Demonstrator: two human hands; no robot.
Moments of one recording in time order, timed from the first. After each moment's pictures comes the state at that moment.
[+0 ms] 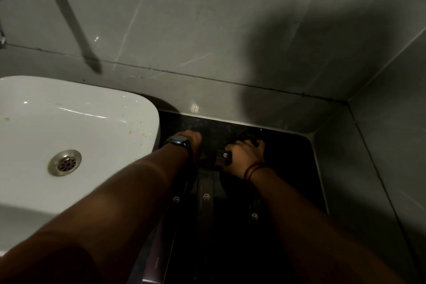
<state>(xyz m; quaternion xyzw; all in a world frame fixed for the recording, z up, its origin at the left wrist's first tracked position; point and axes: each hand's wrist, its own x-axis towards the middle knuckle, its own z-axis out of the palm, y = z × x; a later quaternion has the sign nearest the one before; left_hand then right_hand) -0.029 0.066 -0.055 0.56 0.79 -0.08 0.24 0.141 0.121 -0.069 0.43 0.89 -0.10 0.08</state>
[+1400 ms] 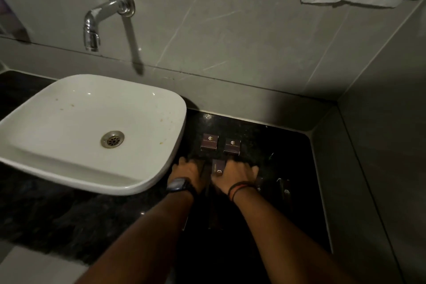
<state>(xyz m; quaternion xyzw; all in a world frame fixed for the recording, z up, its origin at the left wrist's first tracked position) 0.042 -0.097 -0.050 0.41 0.88 0.06 0.23 0.154 -0.019 -0.043 0.53 0.83 -0.15 0.04</state>
